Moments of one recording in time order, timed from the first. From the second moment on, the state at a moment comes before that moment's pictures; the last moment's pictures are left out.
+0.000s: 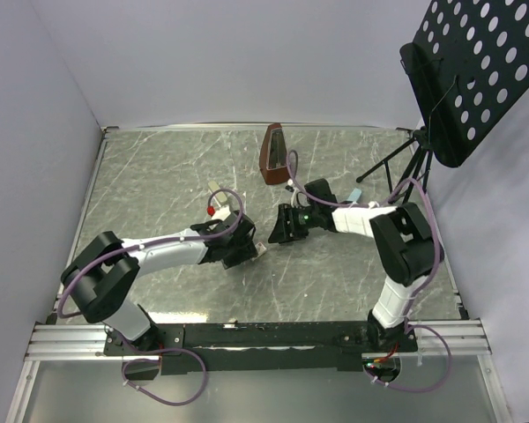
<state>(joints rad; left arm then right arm) -0.84 1.55 0.85 -0.34 -0.19 -1.17 0.42 1.76 0.89 -0.04 -0.69 0.39</state>
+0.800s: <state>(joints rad) -0.81 1.59 0.85 -0.30 -0.17 -1.18 0.47 1.90 0.98 -0.01 -0.74 0.38</state>
